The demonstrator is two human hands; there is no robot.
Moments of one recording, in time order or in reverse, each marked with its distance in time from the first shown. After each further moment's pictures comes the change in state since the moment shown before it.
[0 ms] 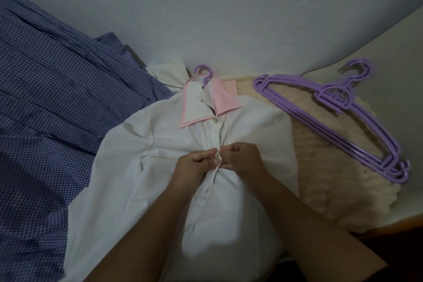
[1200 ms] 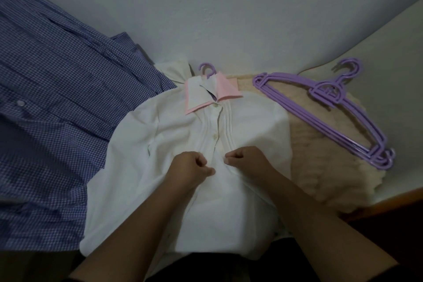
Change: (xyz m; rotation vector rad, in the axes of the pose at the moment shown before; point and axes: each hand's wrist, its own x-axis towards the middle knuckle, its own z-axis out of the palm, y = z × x) left_hand -0.038 0.009 -0.018 0.963 0.159 0.071; right_hand -0.035 0.011 -0.020 -0.498 -0.036 -0.164
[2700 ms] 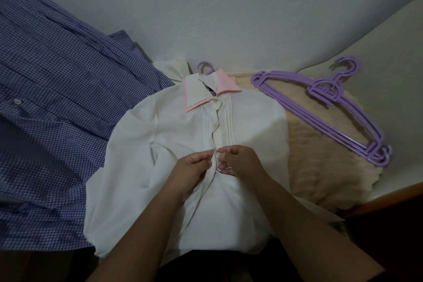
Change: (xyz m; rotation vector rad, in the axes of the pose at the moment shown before) left_hand -0.015 -0.005 0.005 -0.854 -0.244 -0.133; right_hand -0.012 -0.014 0.018 0.538 -0.064 0.169
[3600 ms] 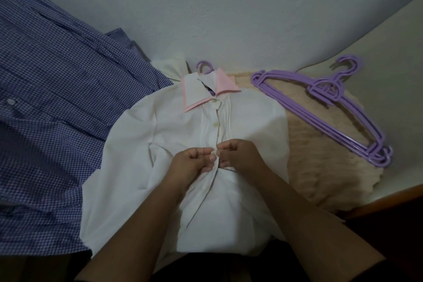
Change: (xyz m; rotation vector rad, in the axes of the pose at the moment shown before) left_hand 0.013 0.009 0.001 0.001 0.019 0.039; right_hand 0.009 -0.010 -0.005 -0.153 -0.011 -0.091
